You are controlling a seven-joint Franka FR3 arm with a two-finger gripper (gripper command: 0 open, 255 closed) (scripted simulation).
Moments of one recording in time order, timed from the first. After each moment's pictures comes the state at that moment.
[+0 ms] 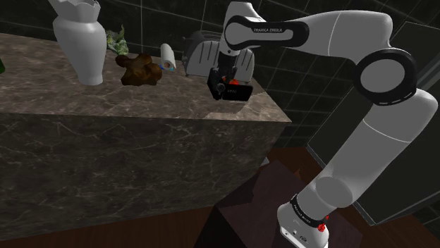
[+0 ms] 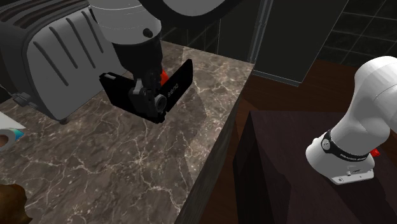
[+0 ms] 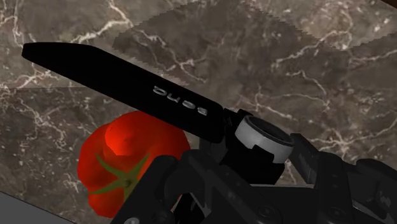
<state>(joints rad) -0.04 0.11 0.13 -1.77 -0.07 1.86 0.12</state>
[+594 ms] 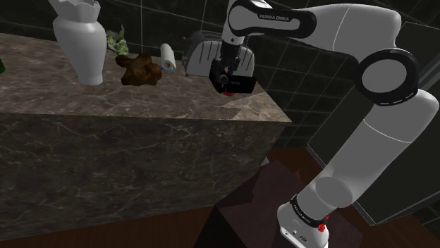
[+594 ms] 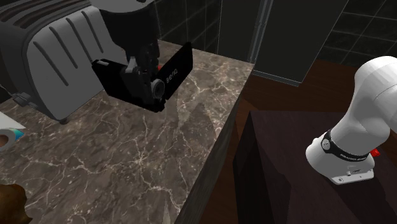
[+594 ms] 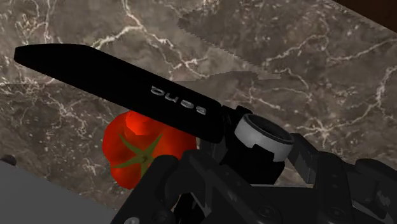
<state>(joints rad) -0.03 0.10 0.13 -1.66 -0.07 1.75 0.11</state>
